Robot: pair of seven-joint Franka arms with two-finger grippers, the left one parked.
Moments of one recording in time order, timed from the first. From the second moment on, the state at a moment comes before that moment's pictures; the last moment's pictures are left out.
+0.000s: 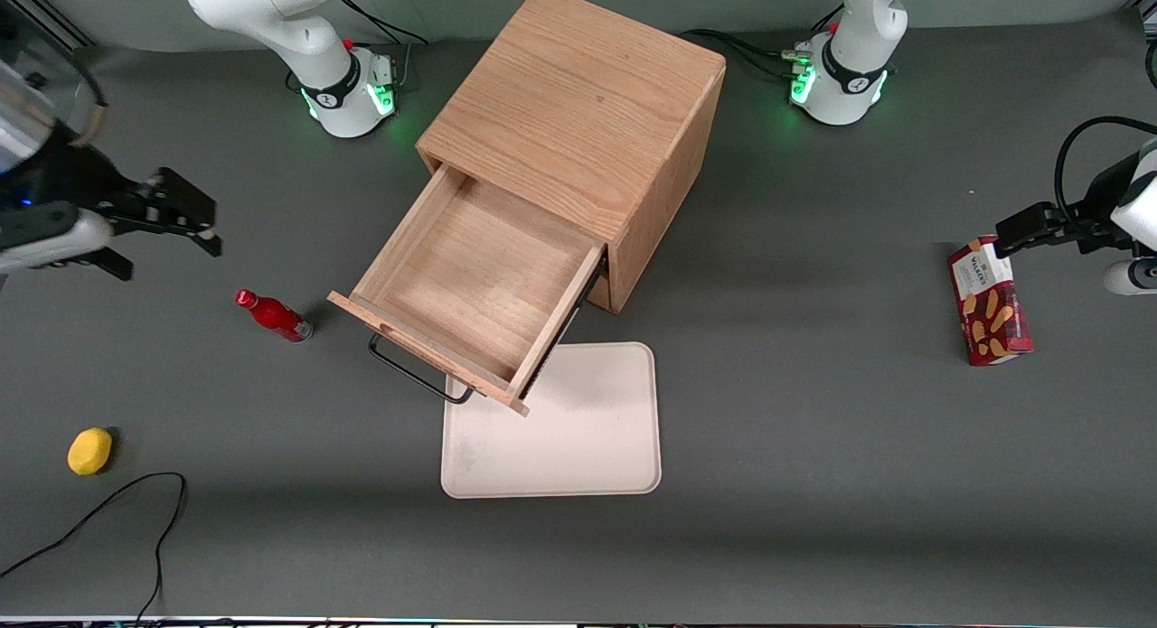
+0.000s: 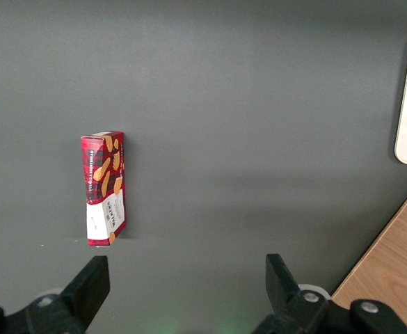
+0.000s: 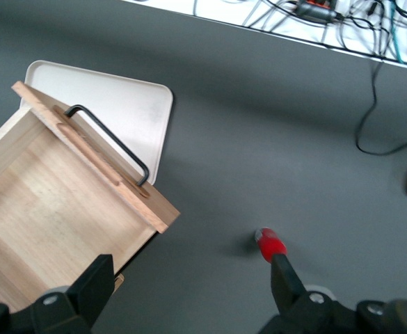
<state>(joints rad) 0.32 0.12 -0.19 -1.28 0.05 1.53 -0.06</state>
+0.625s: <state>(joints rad) 0.16 -0.03 -0.17 -1.46 0.05 1.54 -0.06</state>
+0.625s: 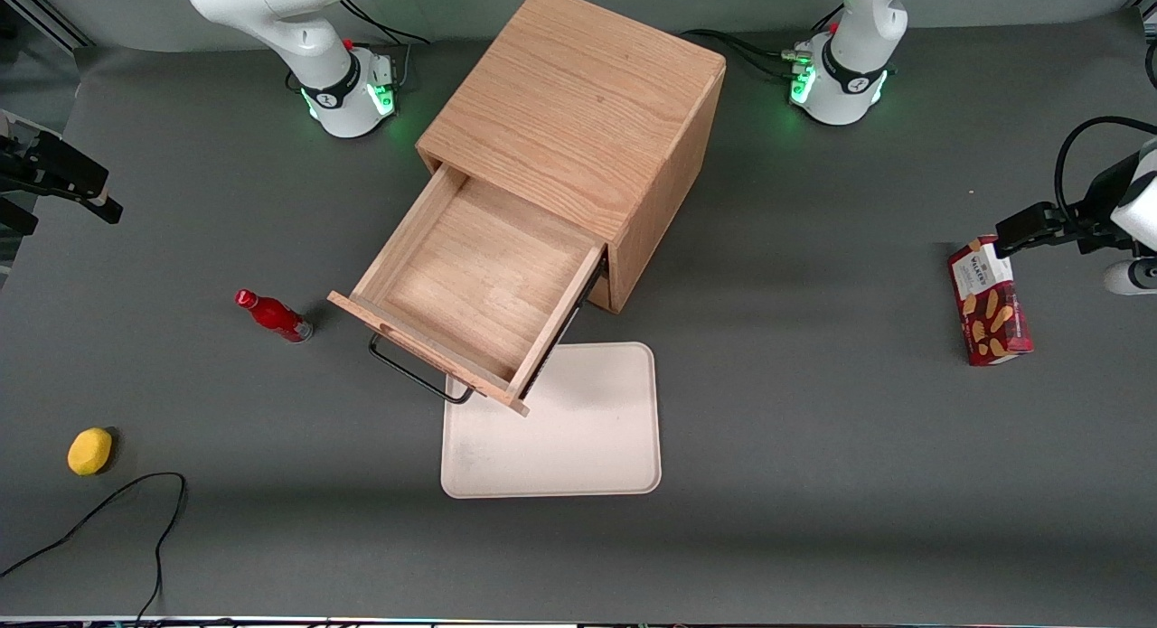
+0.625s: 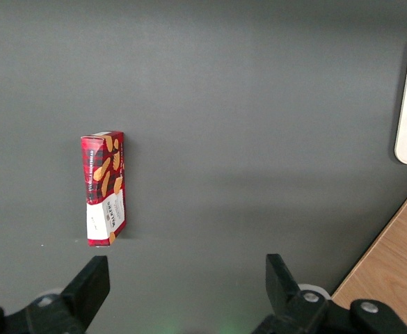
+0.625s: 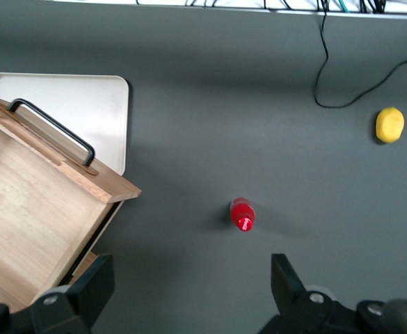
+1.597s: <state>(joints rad) 0.12 0.02 -0.17 -1.51 0.05 1.61 -0.05</state>
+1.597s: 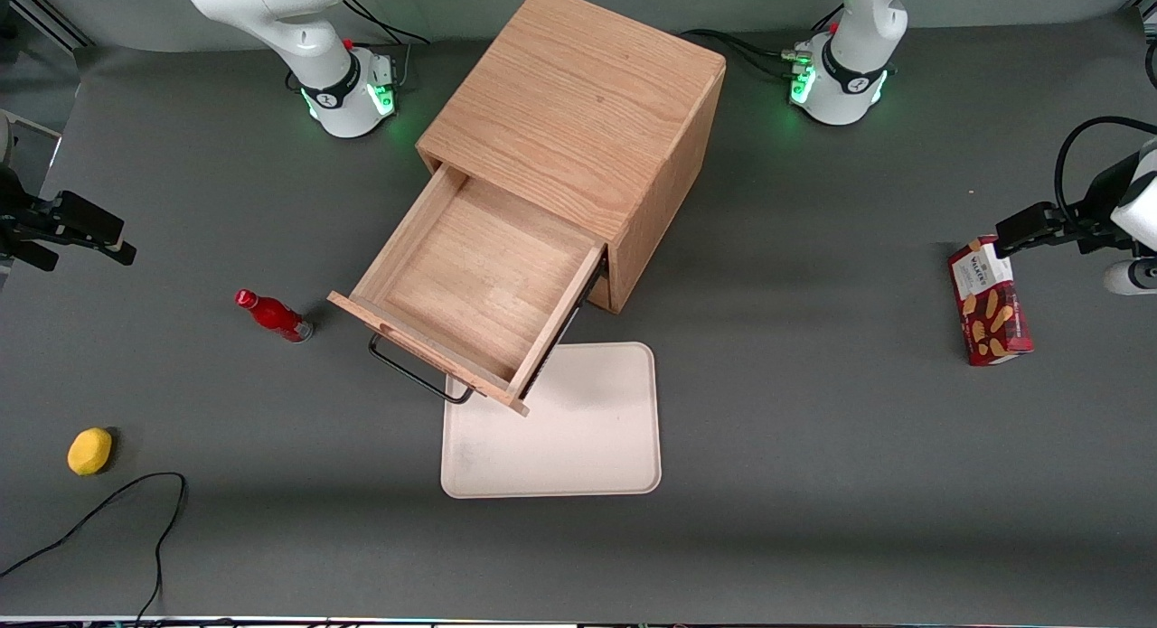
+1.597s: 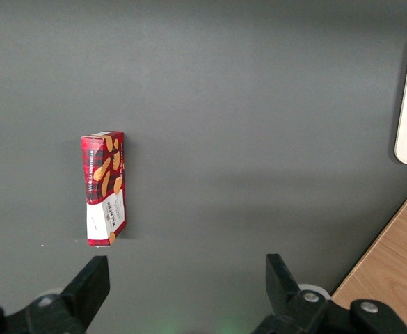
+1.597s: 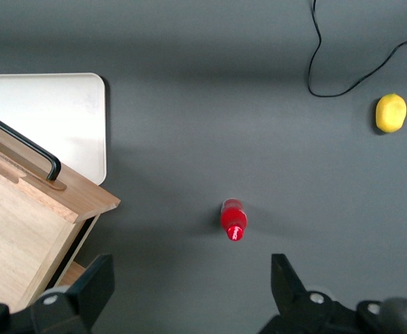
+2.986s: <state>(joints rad) 0.06 0.02 -0.12 -1.53 0.05 1.63 -0.05</state>
